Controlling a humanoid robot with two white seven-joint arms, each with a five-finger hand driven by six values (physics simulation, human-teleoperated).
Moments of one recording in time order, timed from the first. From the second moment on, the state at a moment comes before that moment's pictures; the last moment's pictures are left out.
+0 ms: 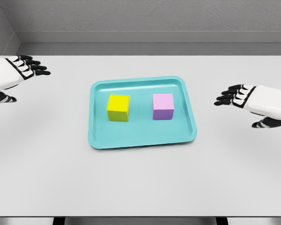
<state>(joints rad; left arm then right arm) -0.34 1.06 -0.24 -1.62 -0.45 -0.61 -0.33 -0.32 -1.22 0.46 -1.75 0.22 -0.61 0.29</state>
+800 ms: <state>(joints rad) -0.48 0.89 -0.45 -1.63 -0.71 -0.61 -0.35 -0.82 -0.82 0.76 -1.34 0.48 -0.61 0.61</state>
